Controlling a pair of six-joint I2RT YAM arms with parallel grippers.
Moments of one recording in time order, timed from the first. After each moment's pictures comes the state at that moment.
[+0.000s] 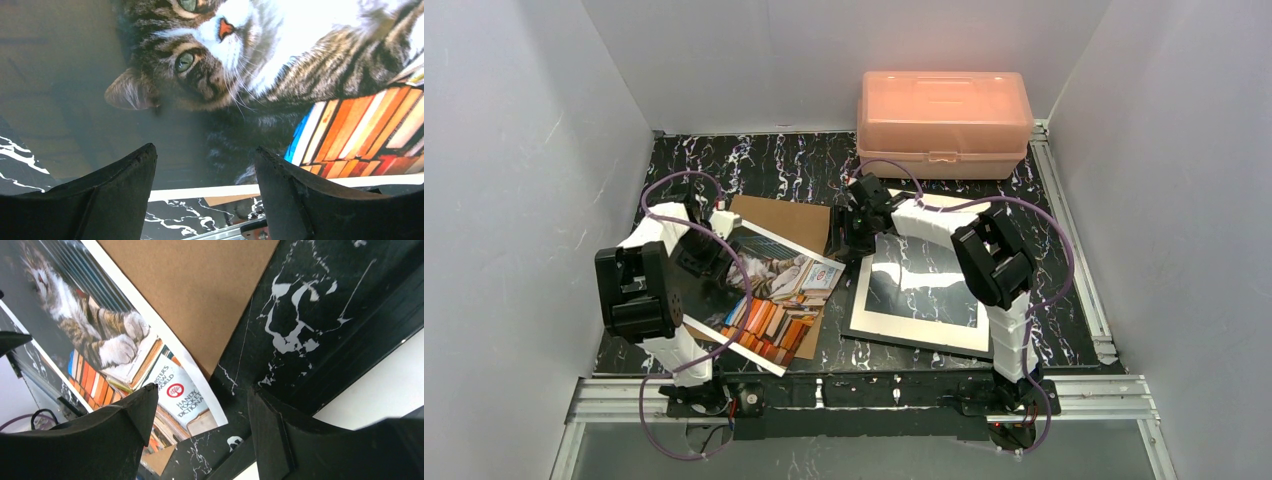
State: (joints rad) left arm 0.15 1.67 1.11 -0.96 0.13 0.63; right arm 0.71 2.07 1.46 -0.36 -0.34 0.64
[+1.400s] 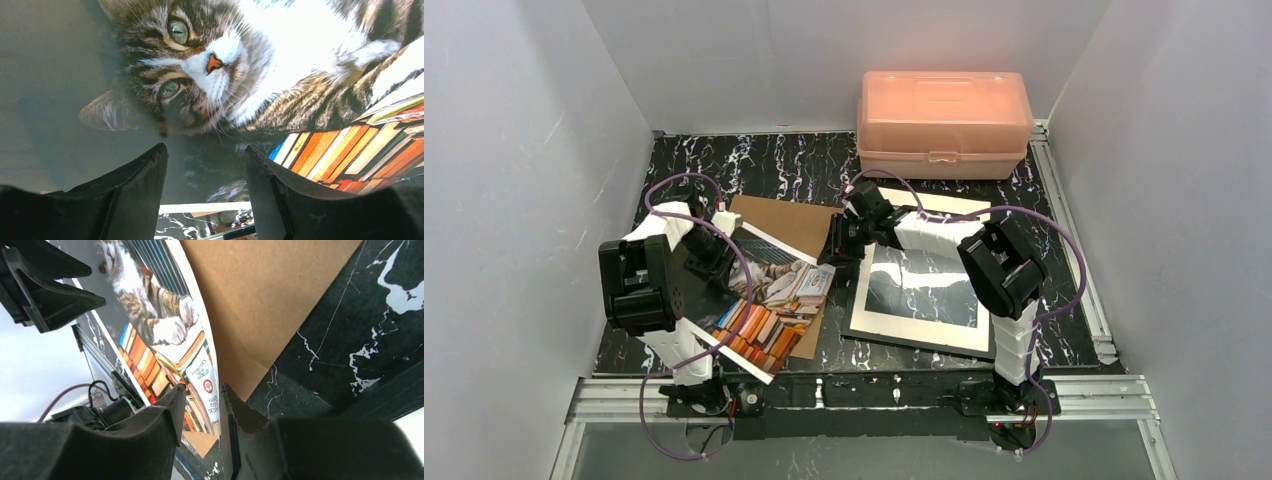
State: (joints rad) left arm 0.14 1.73 1.11 -0.93 0.15 0.54; right arm 0.75 1.98 1.31 -0.16 -0.46 0.83
